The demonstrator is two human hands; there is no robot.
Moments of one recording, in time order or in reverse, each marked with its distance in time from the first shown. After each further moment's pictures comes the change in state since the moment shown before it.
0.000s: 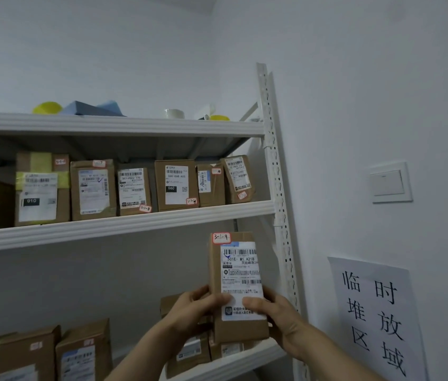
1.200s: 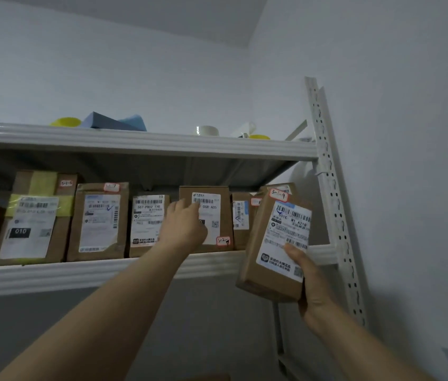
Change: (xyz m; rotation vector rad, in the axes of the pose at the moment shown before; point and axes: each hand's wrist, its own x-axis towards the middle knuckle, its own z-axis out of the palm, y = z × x) left_hand 0.190 0.166 -0.131 1.226 0.871 0.404; right_hand 0.183 -0.095 0.023 0.216 0.184 -0.393
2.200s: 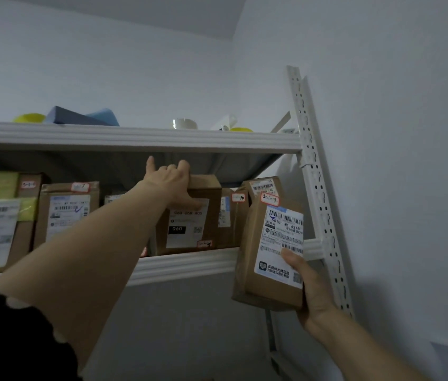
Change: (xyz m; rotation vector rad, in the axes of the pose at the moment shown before) left_hand 0.071 0.028 -0.031 0.432 -0.056 0.301; right_hand 0.015 0.005 -0.043 0.062 -0.057 0.053
